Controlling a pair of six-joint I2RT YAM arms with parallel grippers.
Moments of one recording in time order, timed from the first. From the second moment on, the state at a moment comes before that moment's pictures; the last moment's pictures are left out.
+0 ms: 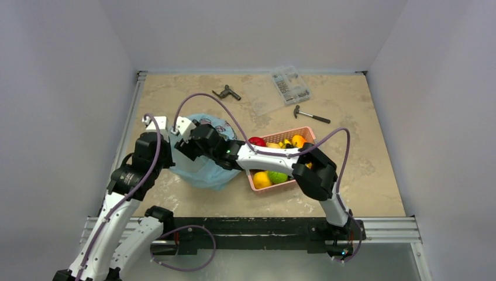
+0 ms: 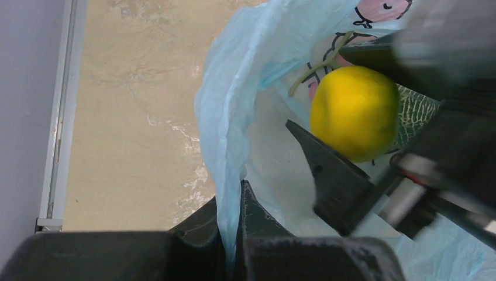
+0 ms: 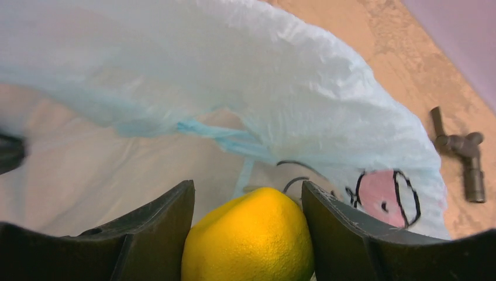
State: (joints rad) left arm -0.31 0.69 0.85 -0.84 -0.32 -0.22; right arm 1.14 2.11 1.65 0.06 0.27 -0.18
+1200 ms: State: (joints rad) left arm -0.31 0.66 0.85 -0.88 -0.35 -0.23; right arm 1.09 1.01 0.72 0.16 0.46 0.26
